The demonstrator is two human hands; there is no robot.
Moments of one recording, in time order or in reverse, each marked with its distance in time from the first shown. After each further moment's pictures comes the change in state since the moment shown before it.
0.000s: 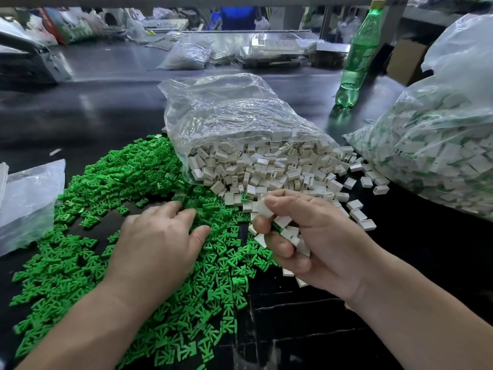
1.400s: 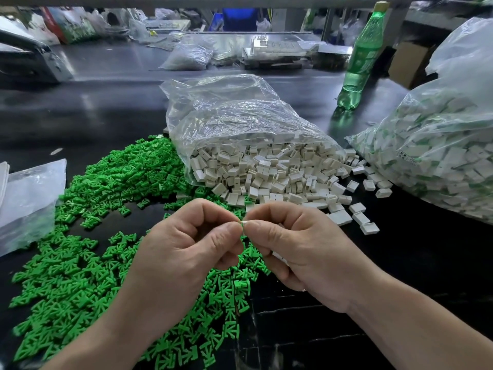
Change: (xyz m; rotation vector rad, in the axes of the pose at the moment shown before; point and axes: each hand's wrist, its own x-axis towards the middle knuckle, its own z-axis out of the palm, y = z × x) left_hand -0.023 0.022 -0.002 -1.452 0.086 0.192; right_hand -0.001 0.011 0.006 -0.481 -0.018 -0.177
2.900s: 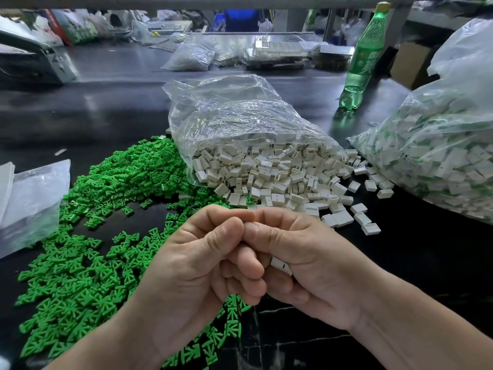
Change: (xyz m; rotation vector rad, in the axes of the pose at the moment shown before) left_hand -0.002 0.006 0.012 -0.853 -0.261 -0.236; right_hand -0.006 -0.010 0.014 0.368 -0.172 0.160
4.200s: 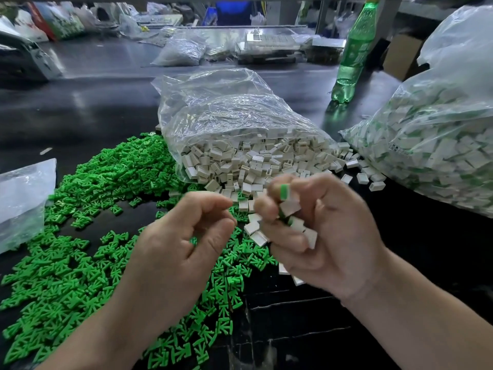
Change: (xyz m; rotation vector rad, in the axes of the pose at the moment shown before) left_hand -0.003 0.006 -0.009 1.441 0.271 0.431; right_hand 0.001 -0.016 -0.021 0.374 -0.141 -0.154
